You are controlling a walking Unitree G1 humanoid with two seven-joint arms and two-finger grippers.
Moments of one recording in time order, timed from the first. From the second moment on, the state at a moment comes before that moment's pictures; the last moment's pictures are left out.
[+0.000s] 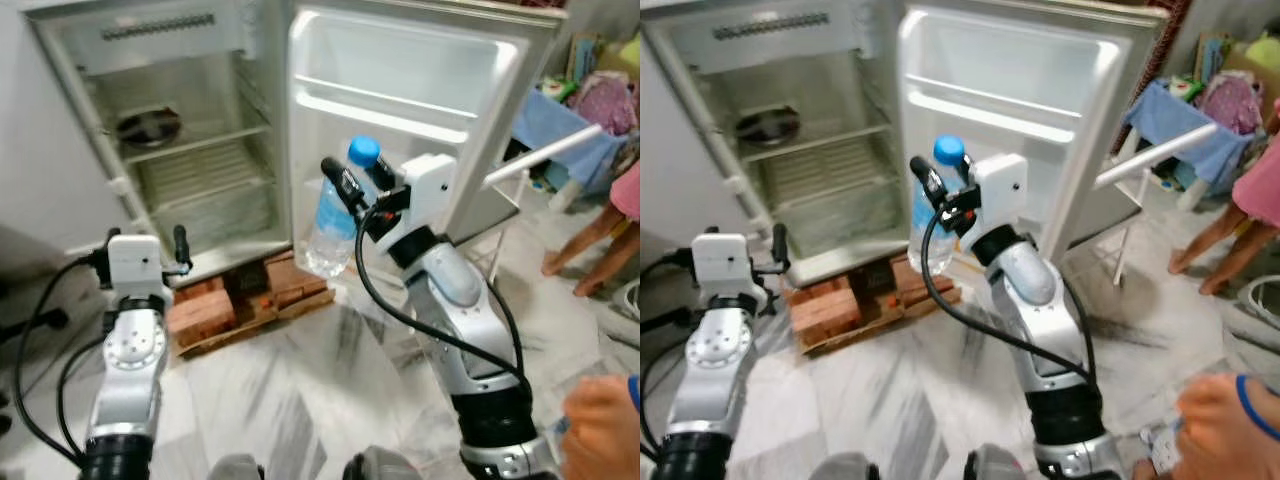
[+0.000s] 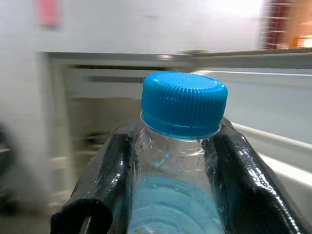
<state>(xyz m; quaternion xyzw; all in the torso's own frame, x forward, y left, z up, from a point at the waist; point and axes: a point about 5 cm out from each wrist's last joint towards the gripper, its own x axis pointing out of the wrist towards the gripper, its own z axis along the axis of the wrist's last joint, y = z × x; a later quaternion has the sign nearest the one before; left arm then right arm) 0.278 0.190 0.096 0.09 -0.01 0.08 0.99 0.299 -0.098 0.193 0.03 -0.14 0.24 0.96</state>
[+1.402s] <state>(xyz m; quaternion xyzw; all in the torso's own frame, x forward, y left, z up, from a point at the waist) 0.266 0.211 0.081 0.10 0.02 0.10 0.99 0.303 -0.099 0.150 0.00 -0.10 0.22 0.97</state>
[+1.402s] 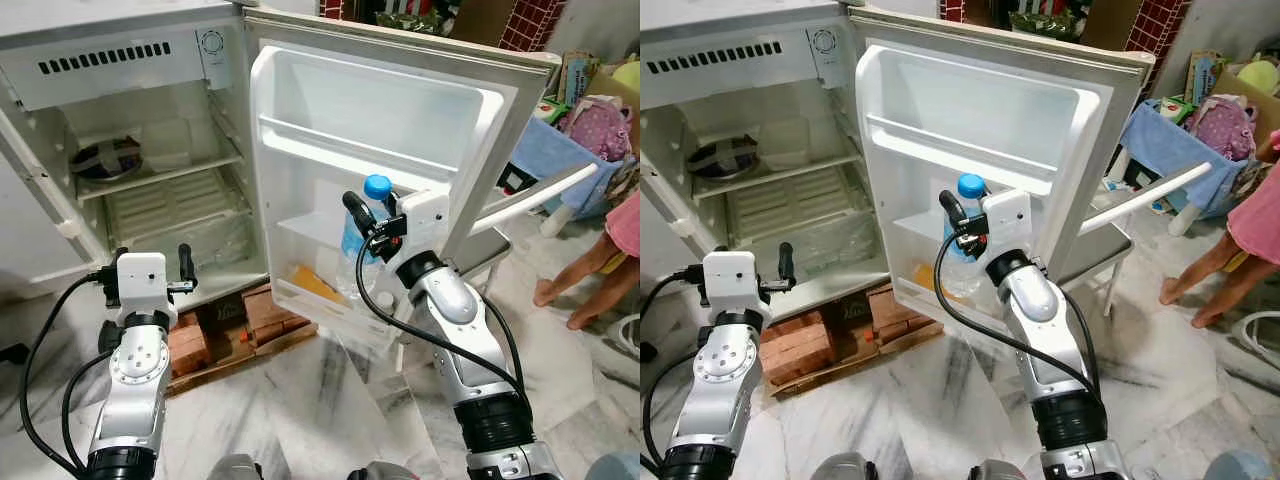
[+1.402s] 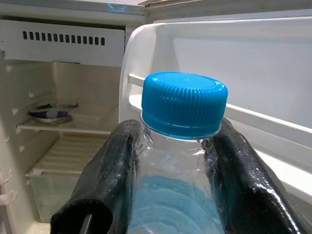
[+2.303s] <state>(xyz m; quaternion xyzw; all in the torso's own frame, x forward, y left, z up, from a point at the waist) 0.261 0.198 0.074 0.09 0.02 0.08 0.99 0.294 -0.097 0.136 -0.01 -0.09 0.25 0.96</state>
